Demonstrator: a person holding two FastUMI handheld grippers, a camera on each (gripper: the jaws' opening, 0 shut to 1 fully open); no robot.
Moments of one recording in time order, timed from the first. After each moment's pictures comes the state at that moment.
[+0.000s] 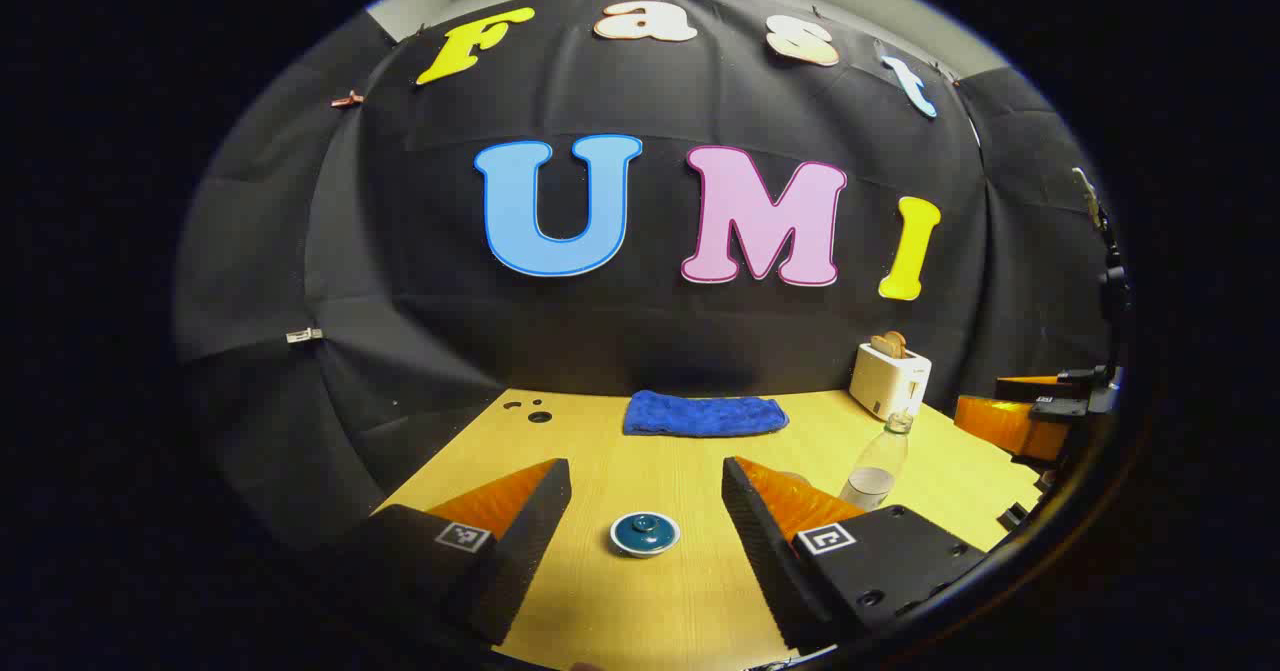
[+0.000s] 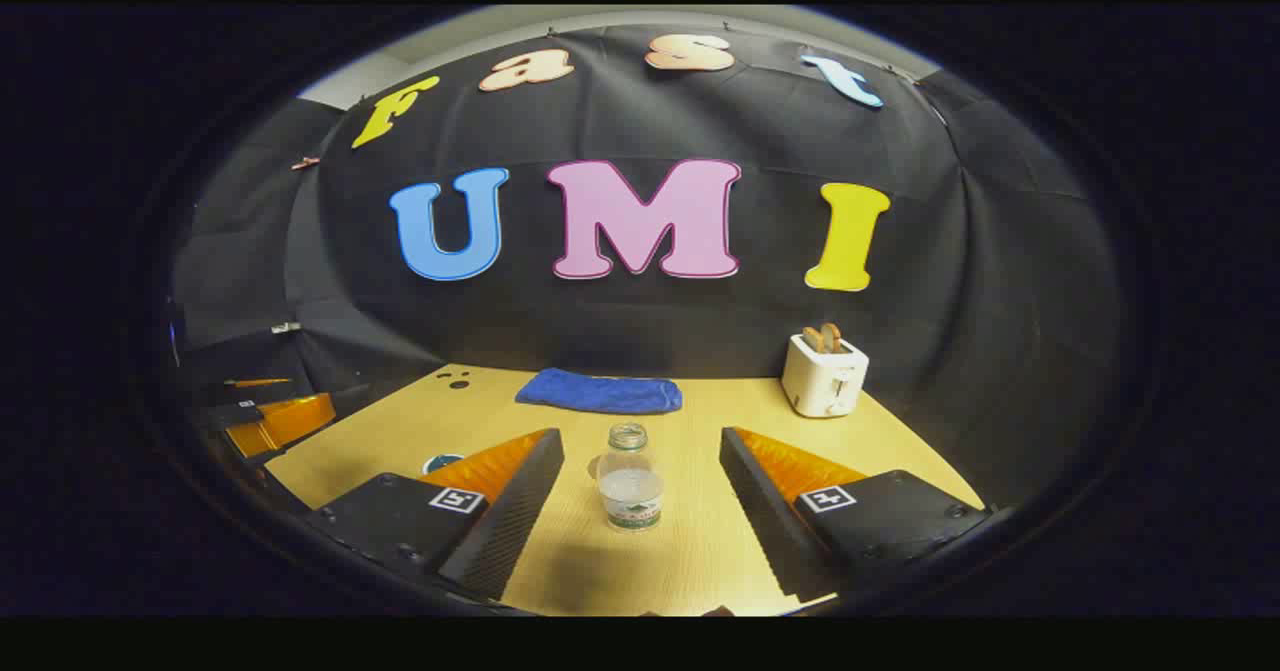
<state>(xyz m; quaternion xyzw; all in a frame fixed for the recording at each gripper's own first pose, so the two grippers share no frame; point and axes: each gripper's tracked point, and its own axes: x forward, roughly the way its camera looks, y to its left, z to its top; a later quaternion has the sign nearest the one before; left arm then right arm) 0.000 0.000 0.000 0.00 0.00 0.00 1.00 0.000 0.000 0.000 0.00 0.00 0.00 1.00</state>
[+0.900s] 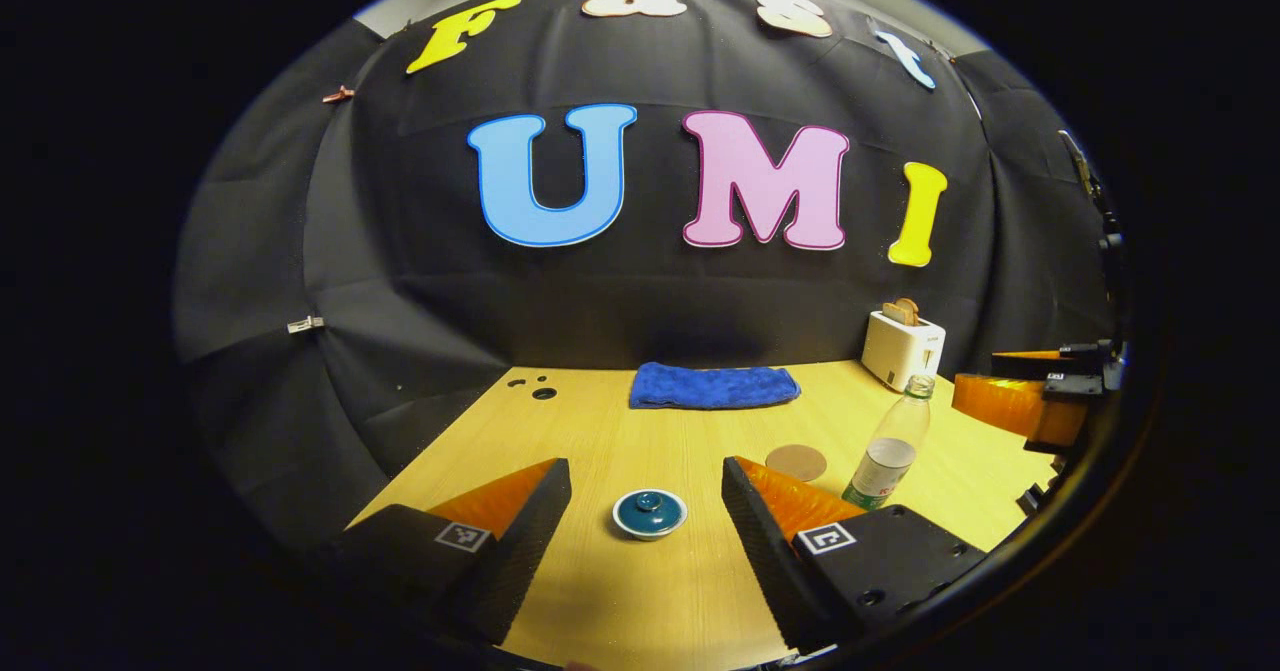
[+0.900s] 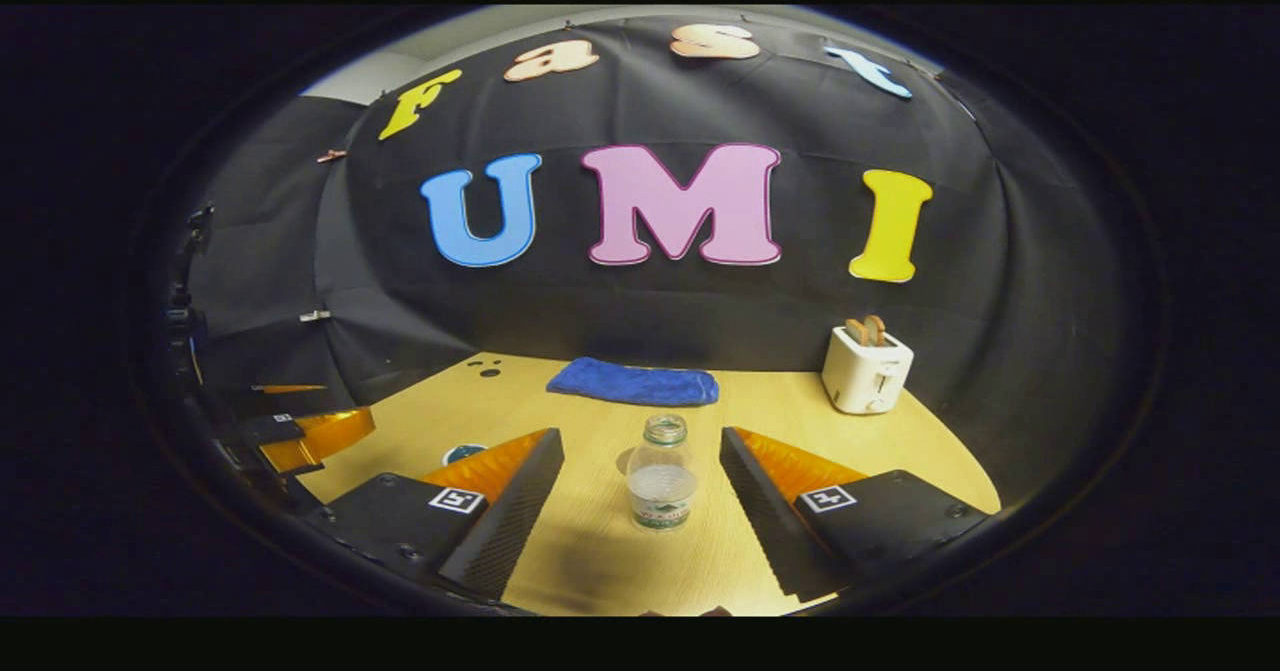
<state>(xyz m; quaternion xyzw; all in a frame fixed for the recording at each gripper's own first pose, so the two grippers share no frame) 0.017 -0.005 -0.031 0.01 0.03 0.01 1.00 0.023 0.021 -0.020 -0.01 0.02 0.05 1.00</state>
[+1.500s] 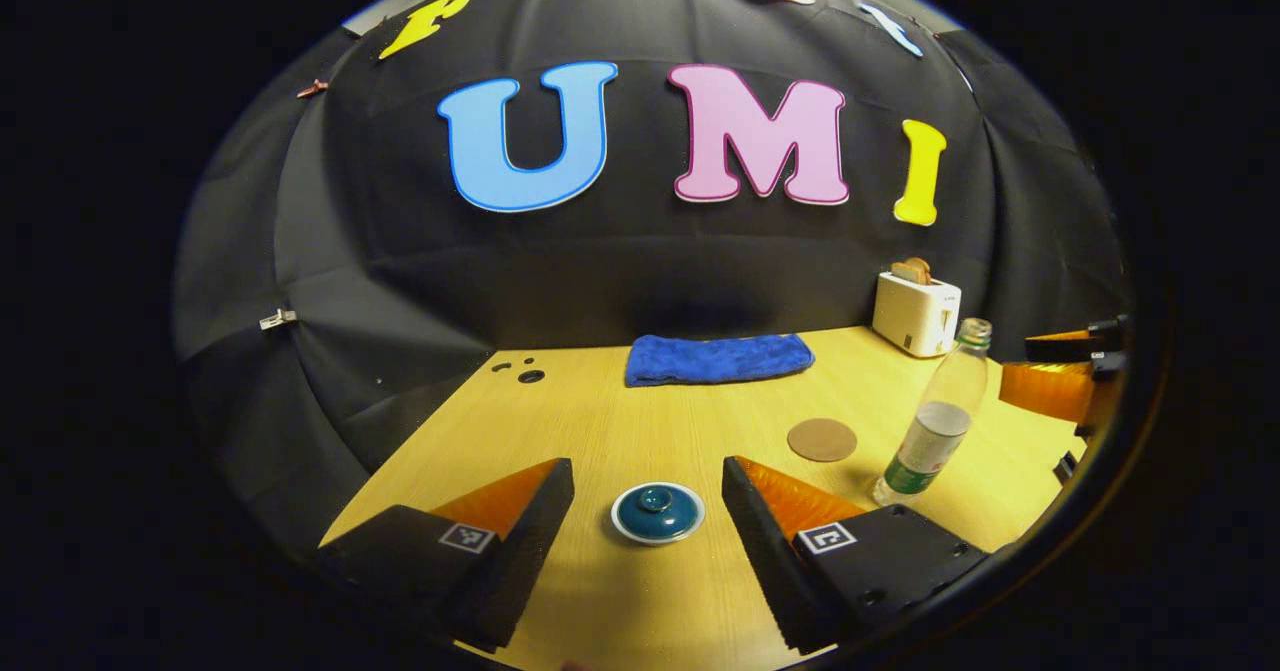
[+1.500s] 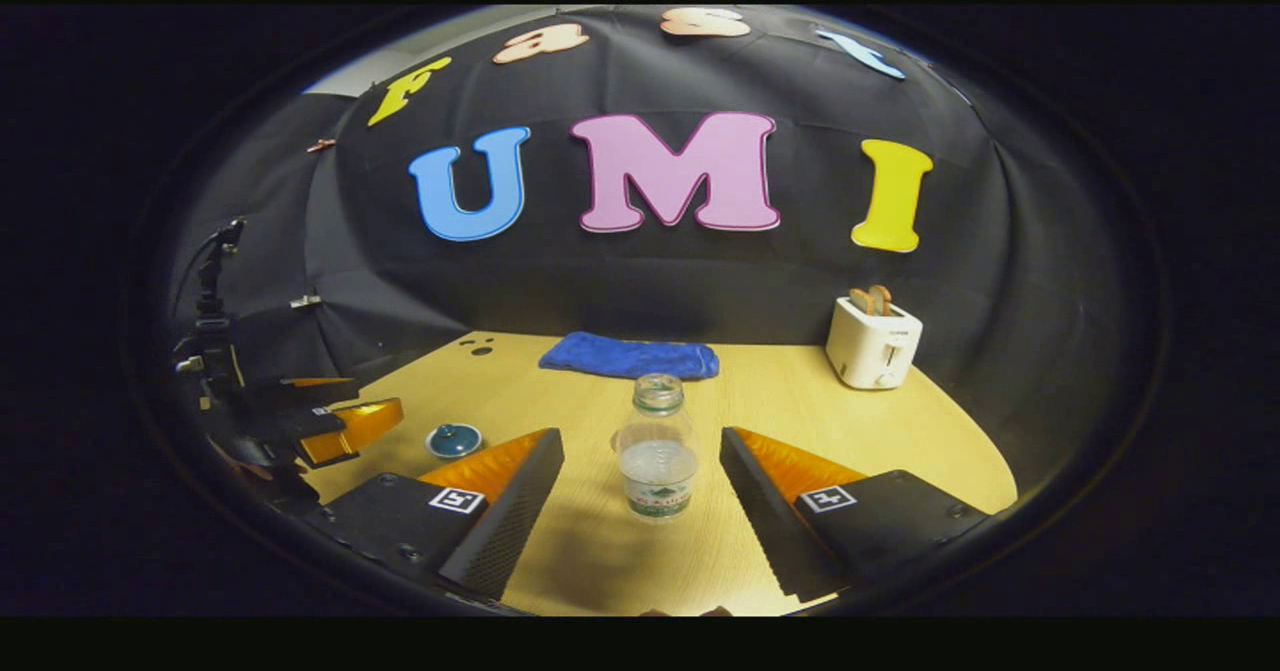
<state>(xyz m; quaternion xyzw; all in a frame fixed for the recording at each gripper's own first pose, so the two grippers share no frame) 0.092 0.002 -0.090 0.04 0.06 0.01 1.00 0.047 0.011 -0.072 0.00 0.06 0.05 1.00</state>
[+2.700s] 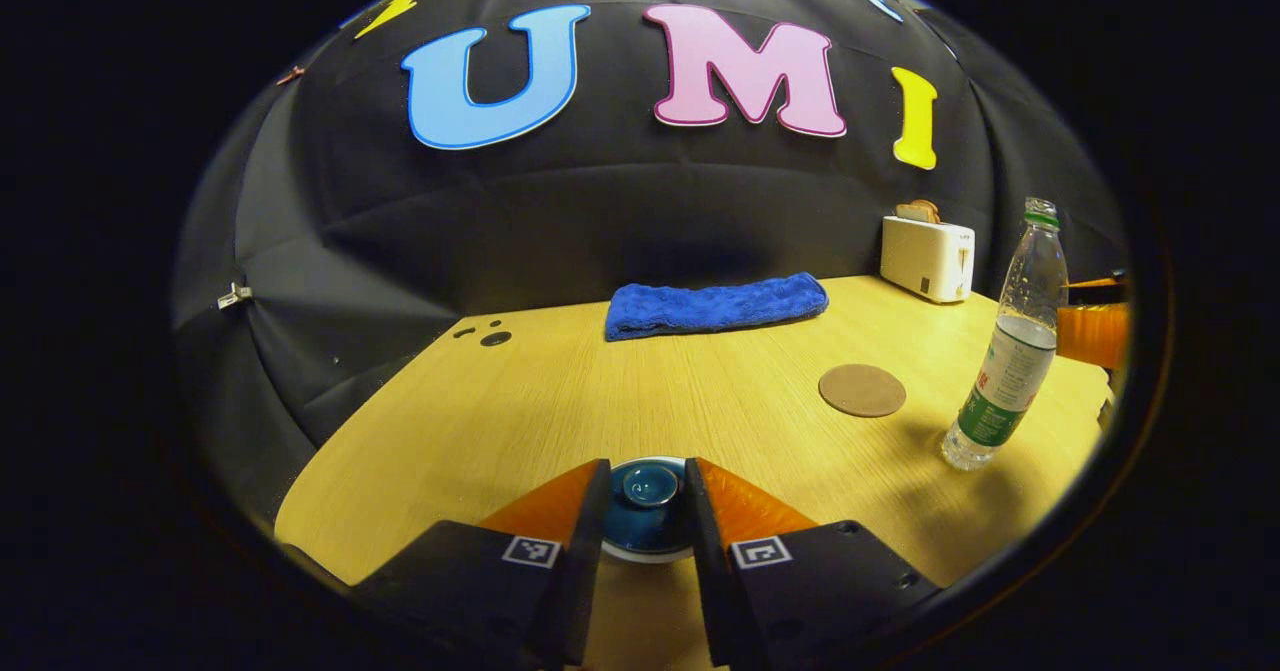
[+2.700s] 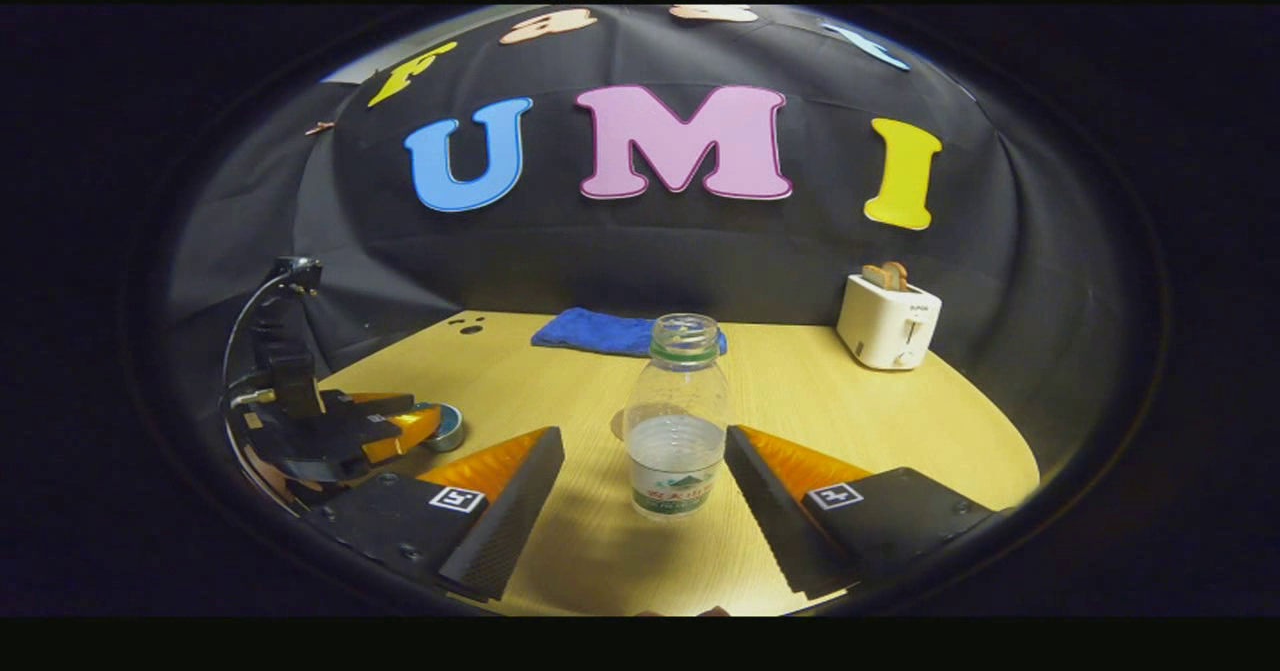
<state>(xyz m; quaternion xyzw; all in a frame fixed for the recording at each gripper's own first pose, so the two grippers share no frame) 0.163 0.000 -0.169 0.07 0.09 -0.02 0.99 0.079 0.026 -0.112 0.00 0.07 0.04 1.00</state>
